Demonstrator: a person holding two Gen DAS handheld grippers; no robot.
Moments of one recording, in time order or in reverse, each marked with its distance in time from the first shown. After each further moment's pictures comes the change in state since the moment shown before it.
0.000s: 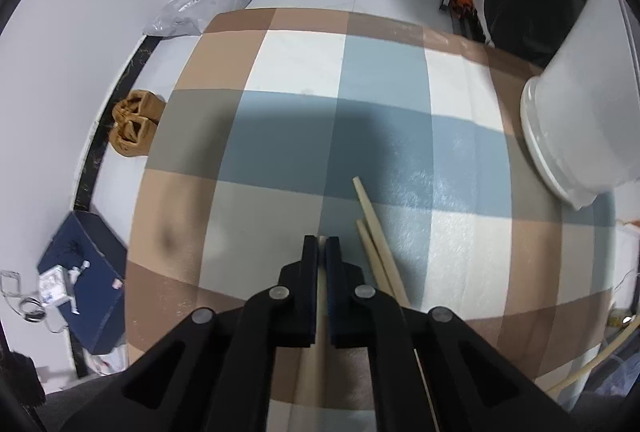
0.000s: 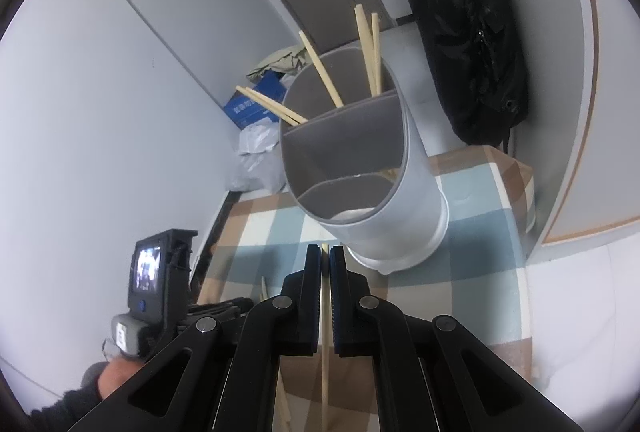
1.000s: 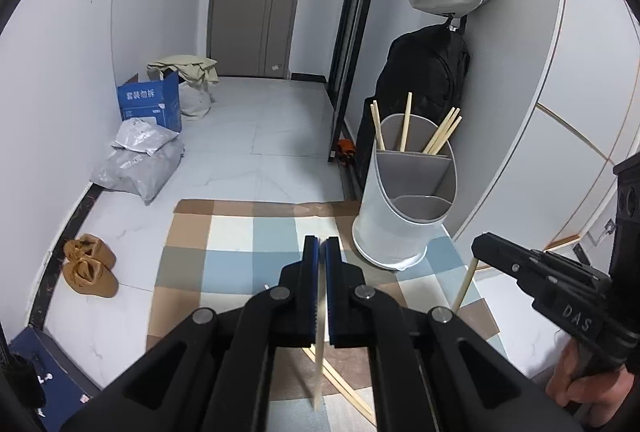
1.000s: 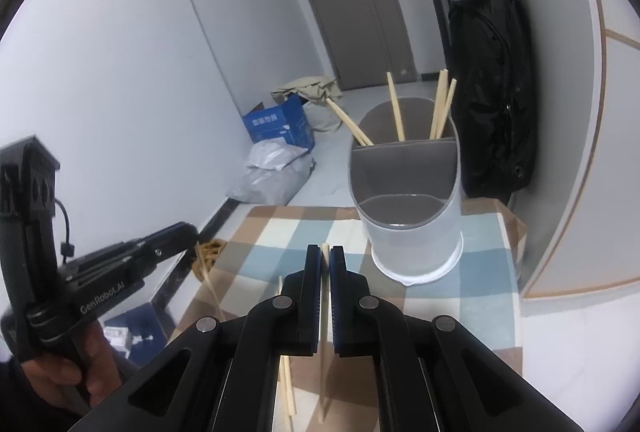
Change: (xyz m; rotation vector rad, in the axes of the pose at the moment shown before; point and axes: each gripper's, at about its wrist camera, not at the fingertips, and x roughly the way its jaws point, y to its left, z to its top) left arm -0.148 -0.001 -0.052 0.193 -0.592 -0.339; right arm -0.030 0.063 -0.036 -0.236 -0.146 -0.054
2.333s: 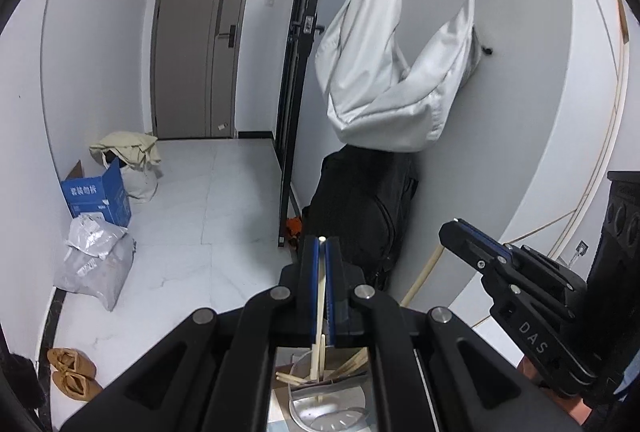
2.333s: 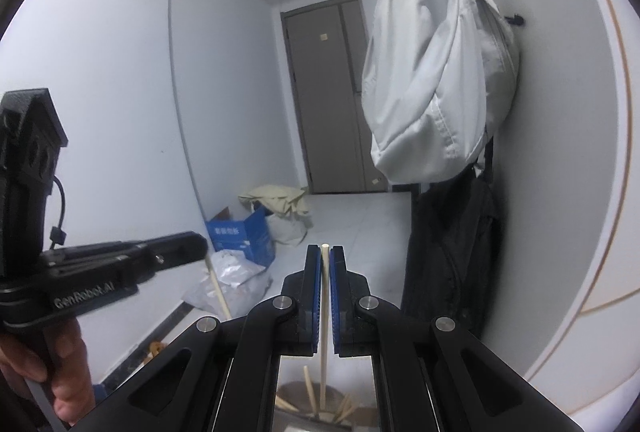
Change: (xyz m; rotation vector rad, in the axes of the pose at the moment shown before) left arm 0.019 -0.062 0.172 0.099 -0.122 -0.141; right arm -0.030 -0.042 0.225 -0.108 -0.327 -0.125
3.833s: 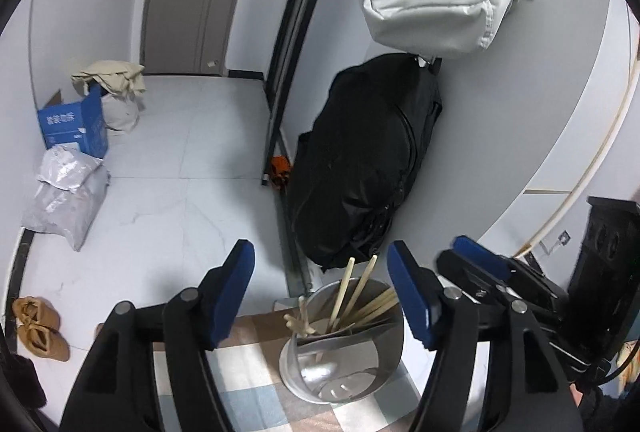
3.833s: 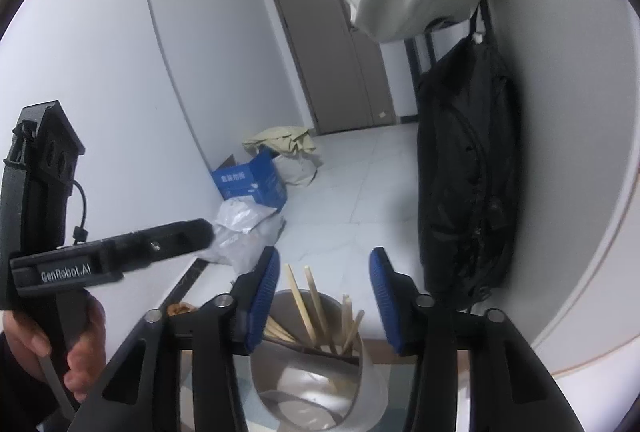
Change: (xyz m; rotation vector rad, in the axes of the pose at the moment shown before) left arm 0.041 0.031 -0.025 -0.092 0.168 -0.060; right arm 0.044 -0.028 -0.093 0.112 0.197 0.048
